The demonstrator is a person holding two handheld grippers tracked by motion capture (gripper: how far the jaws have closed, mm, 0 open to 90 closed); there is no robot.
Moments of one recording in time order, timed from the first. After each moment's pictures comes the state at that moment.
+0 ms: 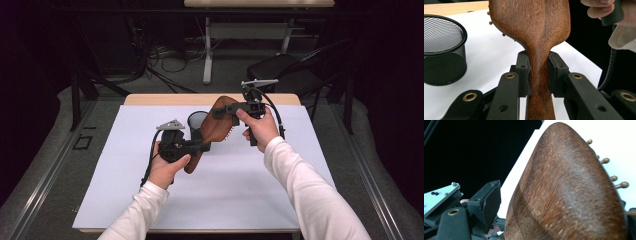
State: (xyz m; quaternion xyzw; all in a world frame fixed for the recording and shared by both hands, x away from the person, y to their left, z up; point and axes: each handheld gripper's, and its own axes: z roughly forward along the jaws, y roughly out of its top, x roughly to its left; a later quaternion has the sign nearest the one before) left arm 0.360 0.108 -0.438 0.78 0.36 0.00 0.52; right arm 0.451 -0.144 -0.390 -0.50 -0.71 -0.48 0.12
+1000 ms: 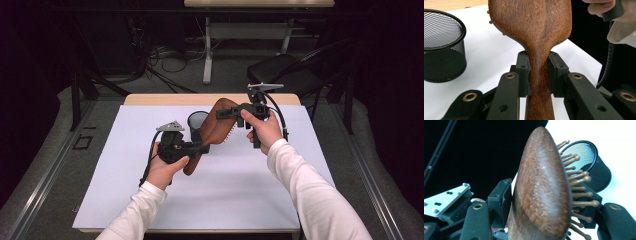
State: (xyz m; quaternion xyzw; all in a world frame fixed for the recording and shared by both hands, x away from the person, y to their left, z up) left arm 0.361 0.111 -0.443 0.78 0.35 -0.01 0.51; right arm 0.451 -0.159 -0.402 -0.51 -0.68 -0.51 0.16
